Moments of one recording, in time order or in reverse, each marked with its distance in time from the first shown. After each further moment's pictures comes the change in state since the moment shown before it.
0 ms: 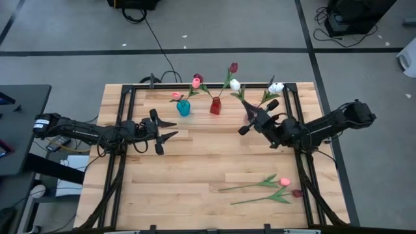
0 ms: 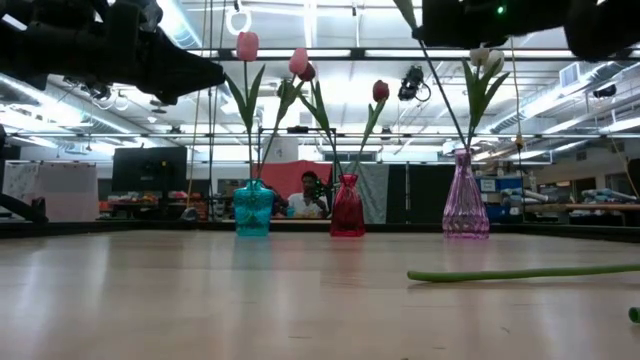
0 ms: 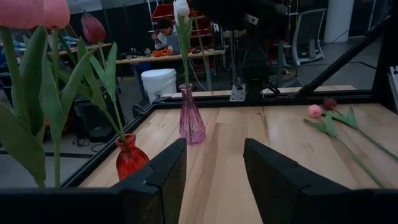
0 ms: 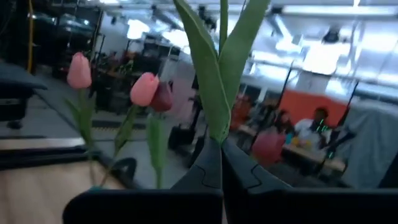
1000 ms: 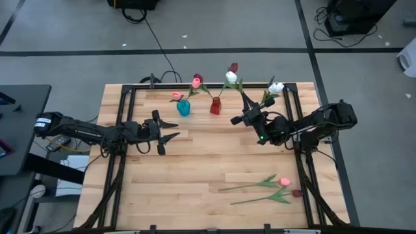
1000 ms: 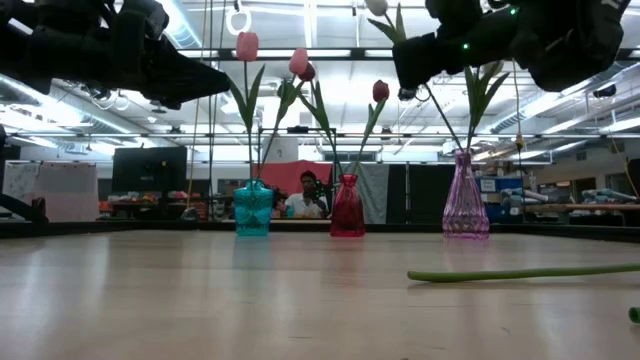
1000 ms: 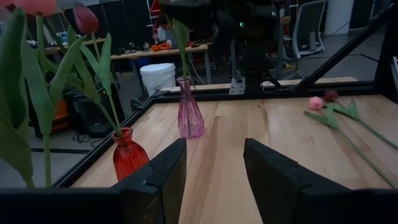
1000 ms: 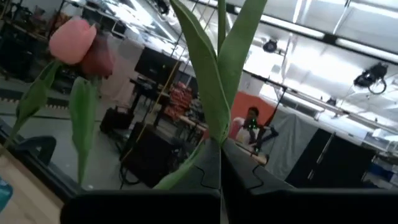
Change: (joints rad) left arm 0.000 0.067 0.000 0.042 -0.001 0.004; right arm -0.116 0.256 0.049 0.342 0.108 -0.294
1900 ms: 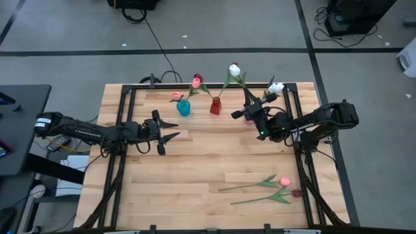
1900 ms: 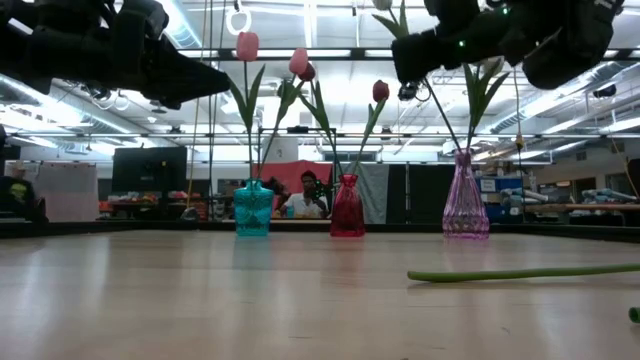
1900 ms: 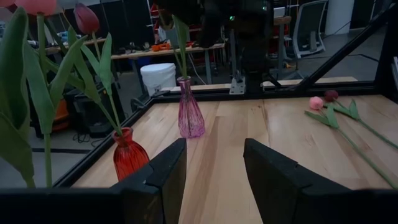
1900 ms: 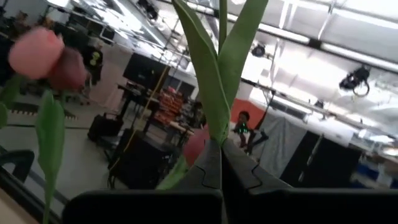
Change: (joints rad) left arm 0.000 0.000 0.000 -0.001 -0.002 -0.001; right arm -0.063 -0.028 0.016 0.000 -0.040 -0.014
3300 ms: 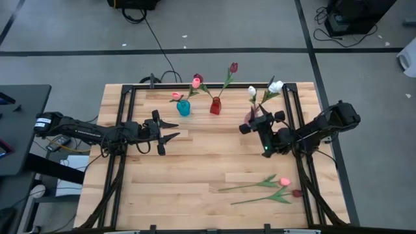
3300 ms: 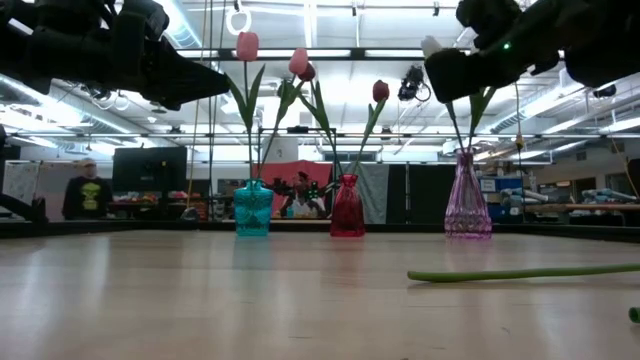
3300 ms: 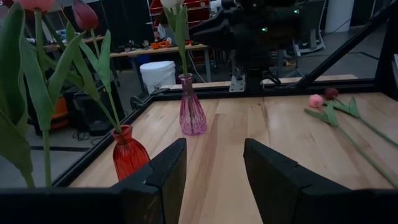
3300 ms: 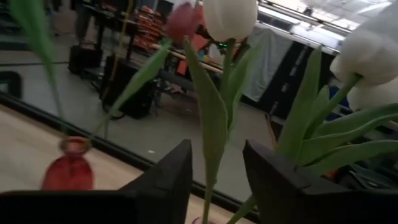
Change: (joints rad) left arm 0.000 0.000 0.000 -0.011 0.002 -0.004; right arm 0.271 0.000 -0.086 -0.005 0.565 0.130
